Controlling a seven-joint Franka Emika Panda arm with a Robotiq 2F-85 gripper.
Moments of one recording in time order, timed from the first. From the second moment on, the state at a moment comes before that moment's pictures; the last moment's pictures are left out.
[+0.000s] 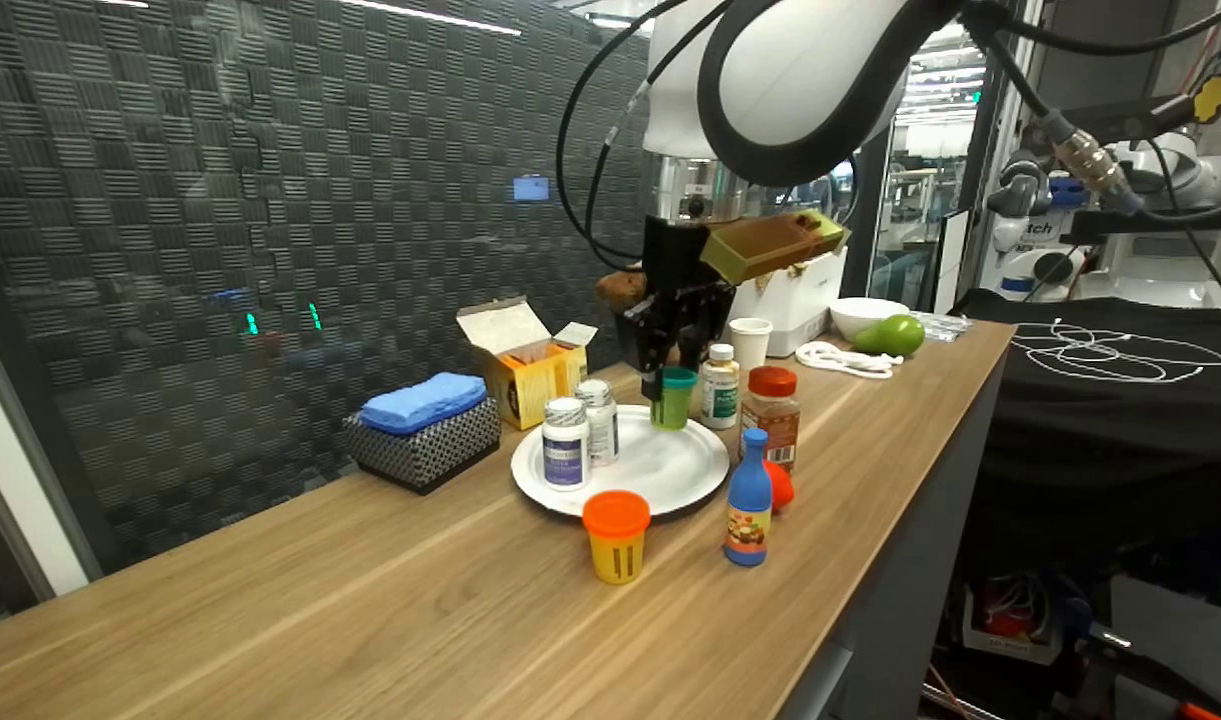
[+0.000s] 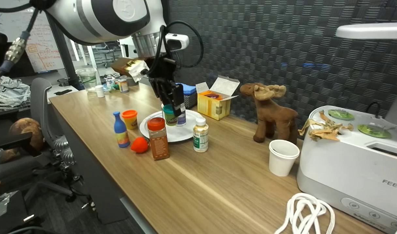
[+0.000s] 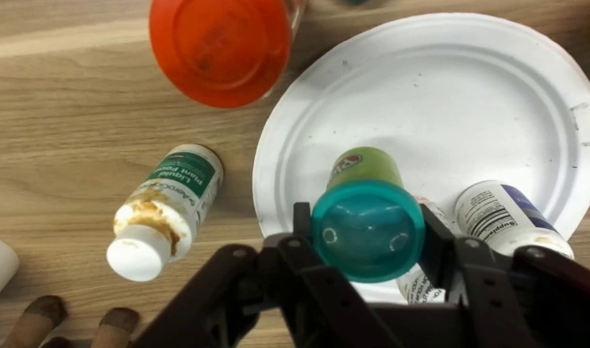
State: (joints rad) arm 0.11 0.12 -0.02 -2.18 -0.17 2.47 0.31
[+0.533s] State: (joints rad) arm 0.11 0.14 -0.02 -2.18 -0.27 2.50 0.42
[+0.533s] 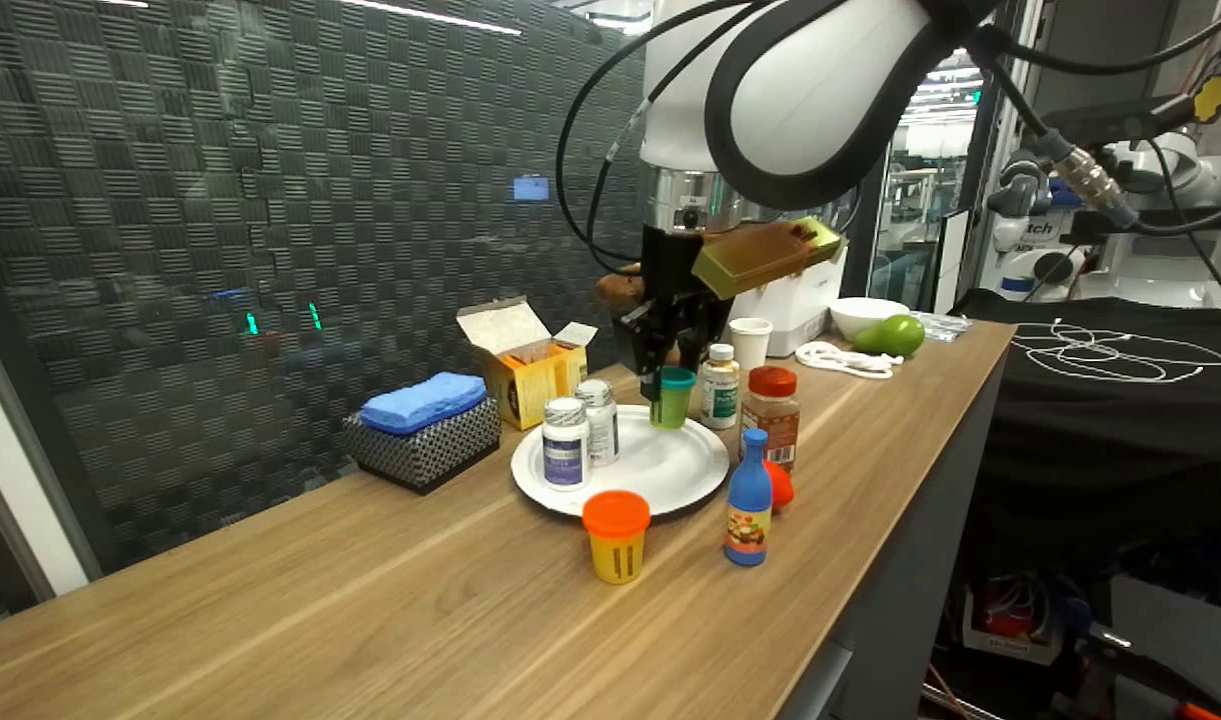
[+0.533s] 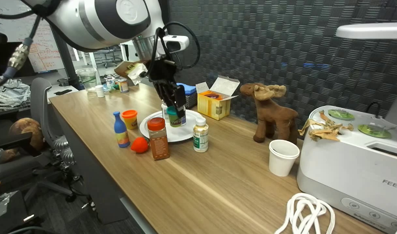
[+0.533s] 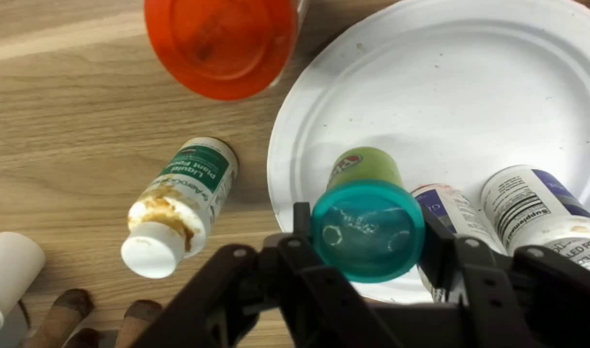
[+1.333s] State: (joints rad) arm 0.11 0.26 -0.03 -2.06 -0.30 2.50 0.54
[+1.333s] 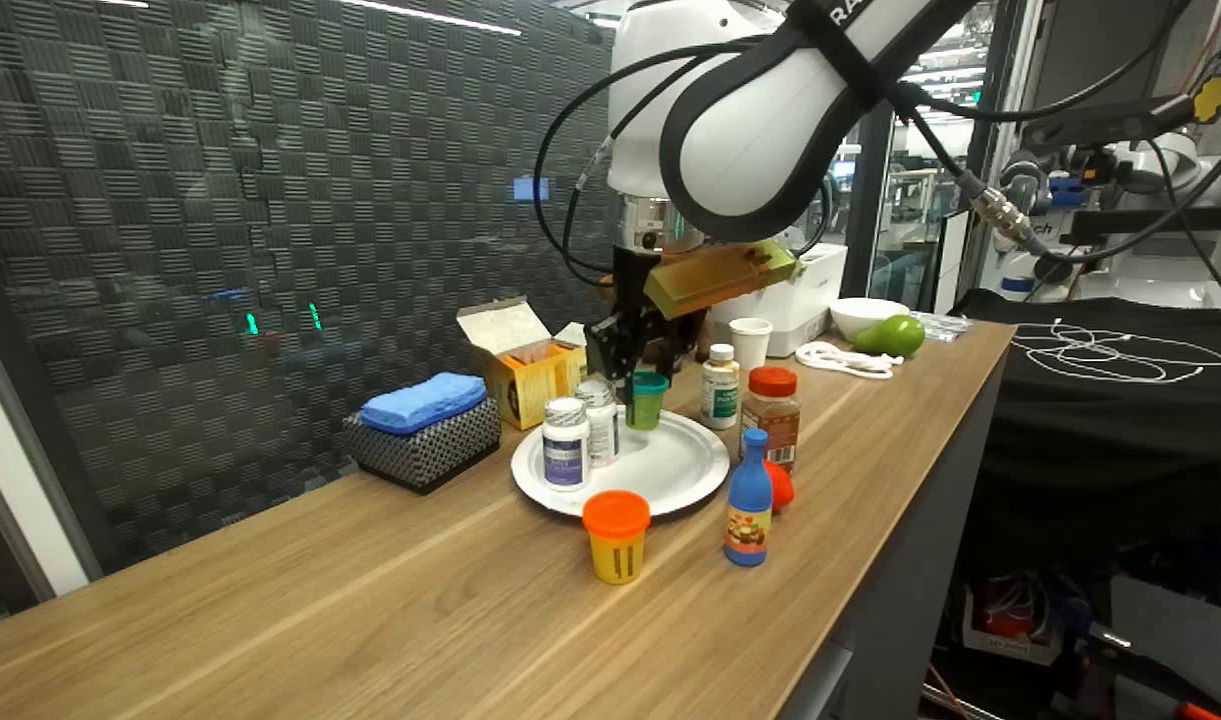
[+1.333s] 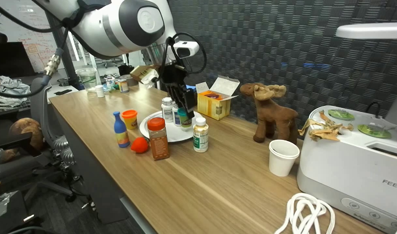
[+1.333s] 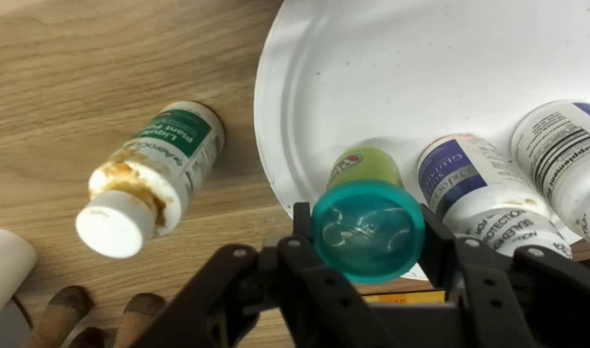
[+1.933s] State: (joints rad) arm 0.11 0.27 -0.03 -2.04 -0.30 2.50 0.54
